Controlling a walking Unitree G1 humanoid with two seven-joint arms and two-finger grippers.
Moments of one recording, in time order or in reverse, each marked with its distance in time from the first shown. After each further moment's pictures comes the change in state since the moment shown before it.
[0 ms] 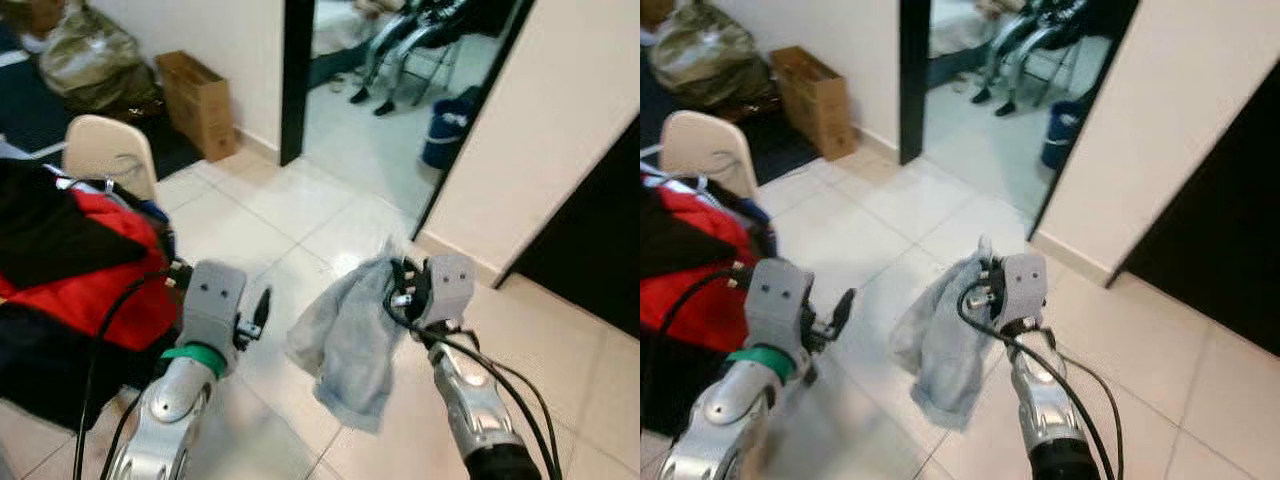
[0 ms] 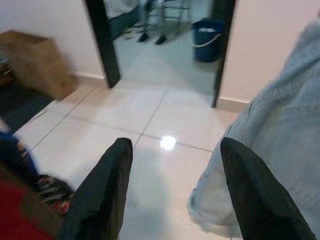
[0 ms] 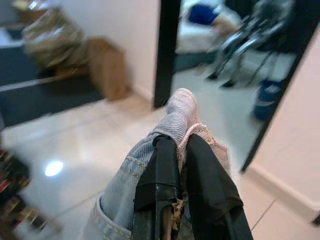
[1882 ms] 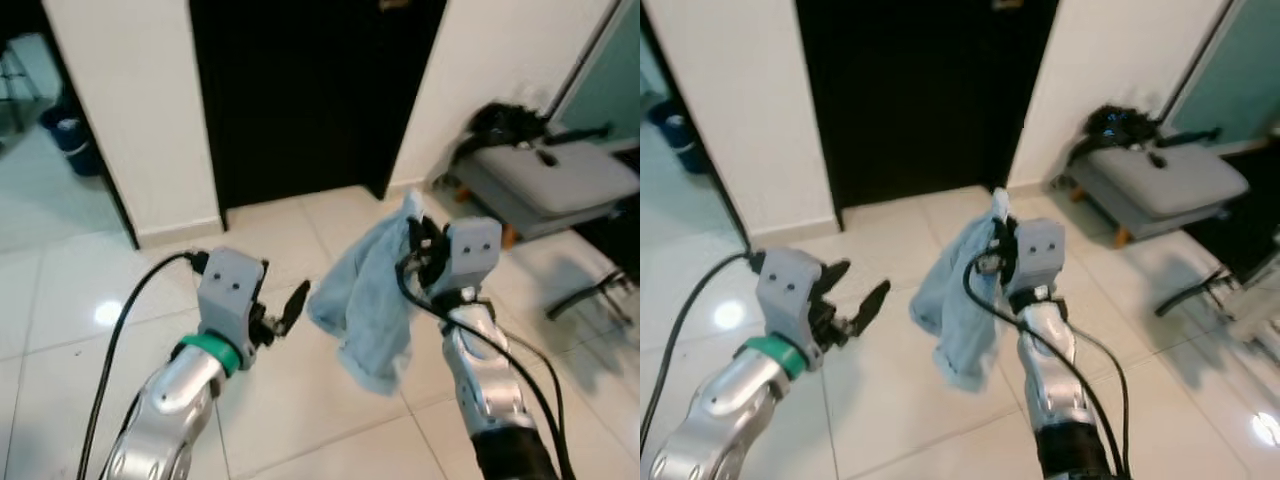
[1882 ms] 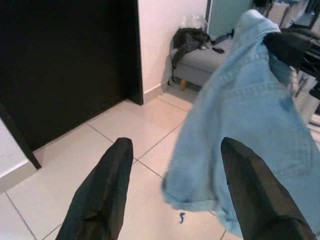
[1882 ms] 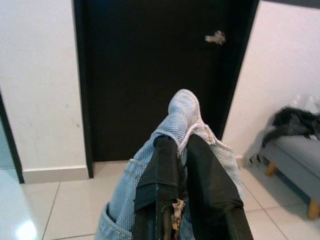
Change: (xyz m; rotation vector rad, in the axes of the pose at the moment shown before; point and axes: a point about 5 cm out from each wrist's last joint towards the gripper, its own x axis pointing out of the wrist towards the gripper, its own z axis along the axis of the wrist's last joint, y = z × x) left arm 0.001 -0.015 0.019 -0.090 -0.092 -0.240; right arm 0.009 -0.004 0.031 -0.041 -0.116 -0.038
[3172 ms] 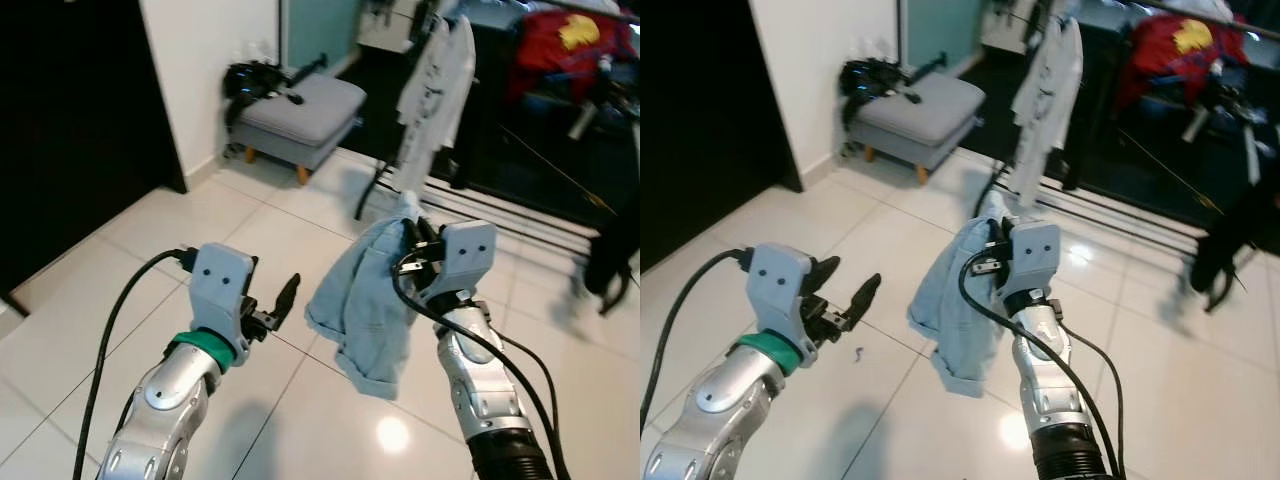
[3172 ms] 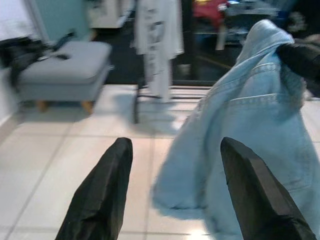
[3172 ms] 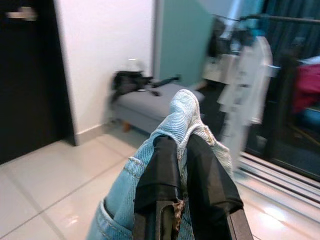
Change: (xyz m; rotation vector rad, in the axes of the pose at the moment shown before) left arm 0.002 0.001 0.002 -0.017 -0.005 0.028; right arm -0.004 0.001 -0.003 0.003 0.021 -0.001
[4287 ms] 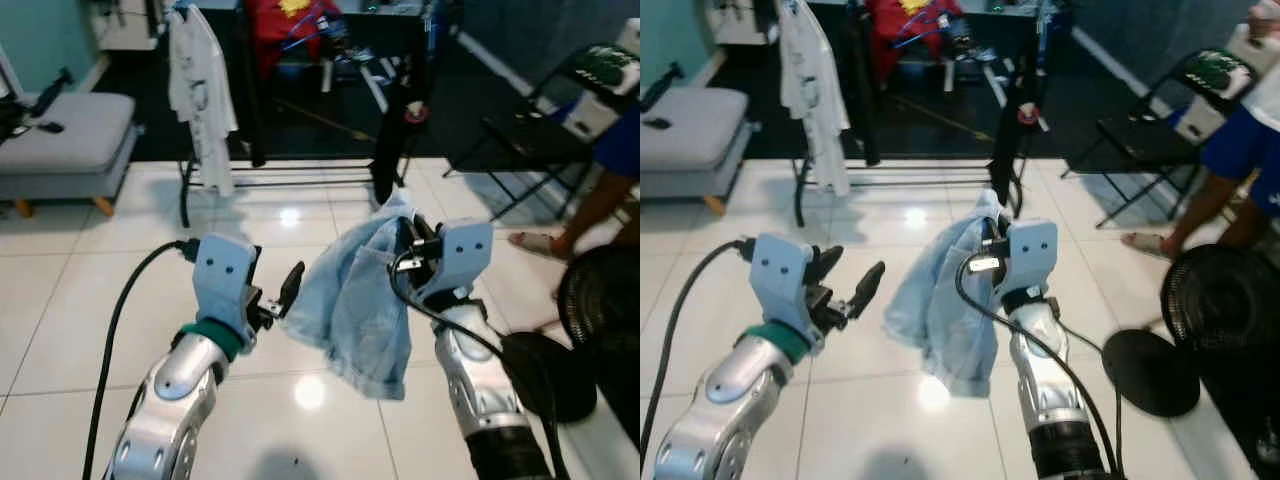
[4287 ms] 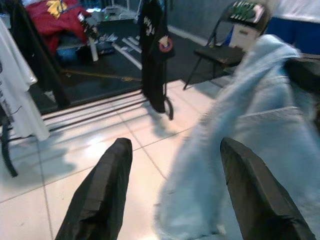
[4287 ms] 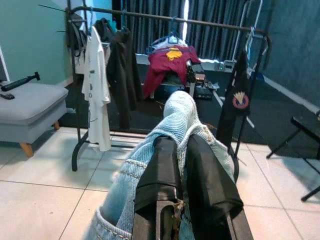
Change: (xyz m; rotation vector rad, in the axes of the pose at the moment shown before) left arm 0.006 0.006 0.007 -0.010 -0.030 0.072; right arm 0.006 0.009 0.006 0.015 -0.026 0.022
